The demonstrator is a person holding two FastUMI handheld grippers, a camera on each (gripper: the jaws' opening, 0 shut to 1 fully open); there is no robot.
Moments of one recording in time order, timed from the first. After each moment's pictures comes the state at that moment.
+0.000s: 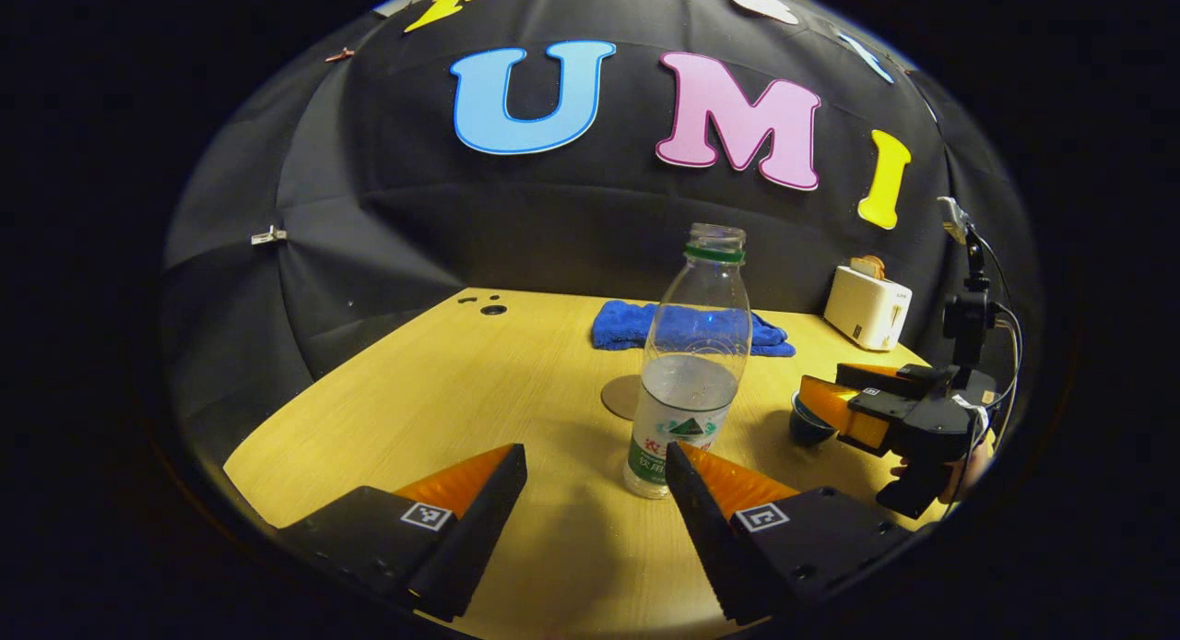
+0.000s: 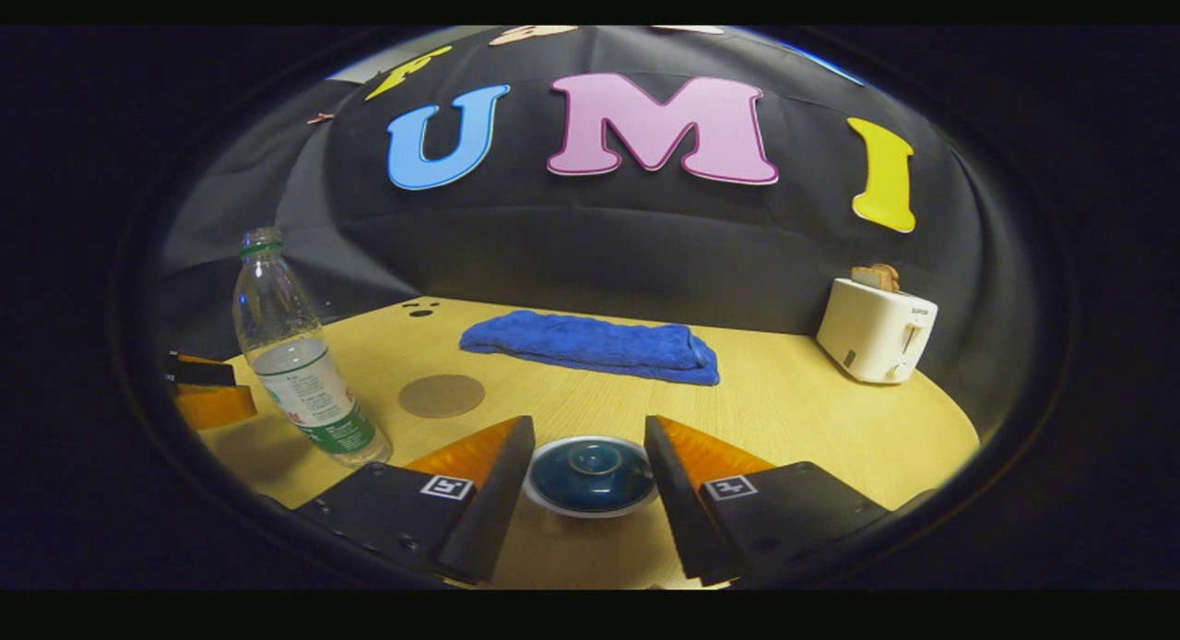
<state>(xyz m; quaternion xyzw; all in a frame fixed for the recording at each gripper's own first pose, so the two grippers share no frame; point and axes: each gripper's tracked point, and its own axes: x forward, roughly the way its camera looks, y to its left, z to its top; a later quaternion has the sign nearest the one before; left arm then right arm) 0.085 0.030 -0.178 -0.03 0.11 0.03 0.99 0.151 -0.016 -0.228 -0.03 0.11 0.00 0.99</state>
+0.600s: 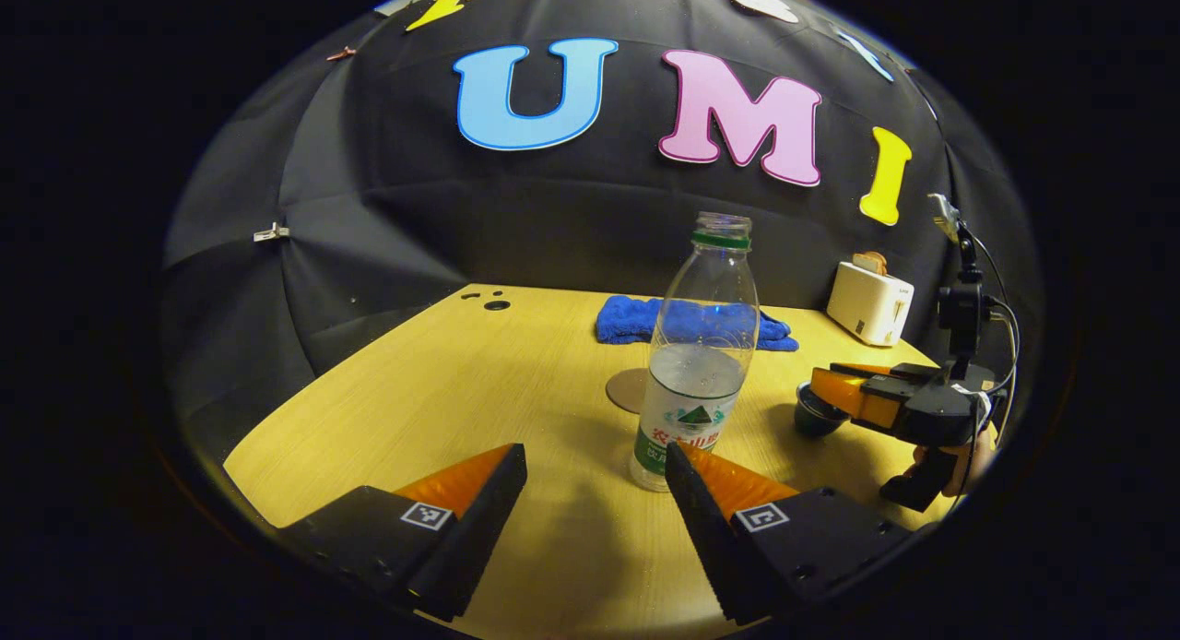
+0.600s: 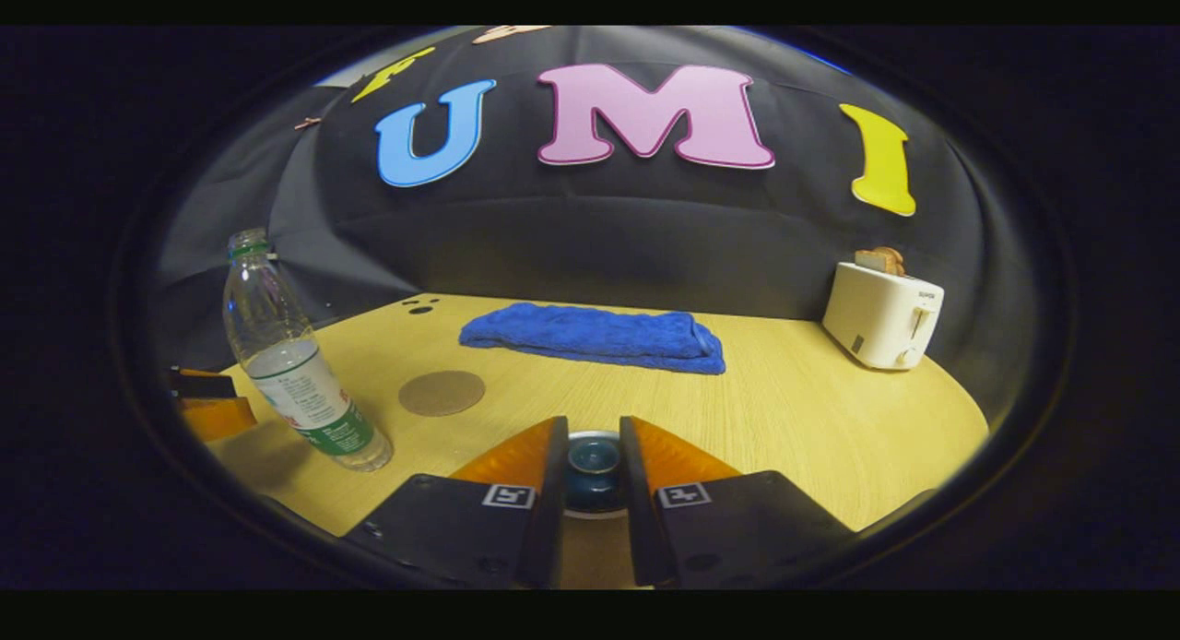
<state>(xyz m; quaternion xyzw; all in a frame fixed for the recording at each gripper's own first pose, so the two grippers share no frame) 0.081 0.034 -0.182 -0.03 0.11 0.03 0.99 0.157 -0.019 -0.233 -0.01 0.12 0.01 0.99</state>
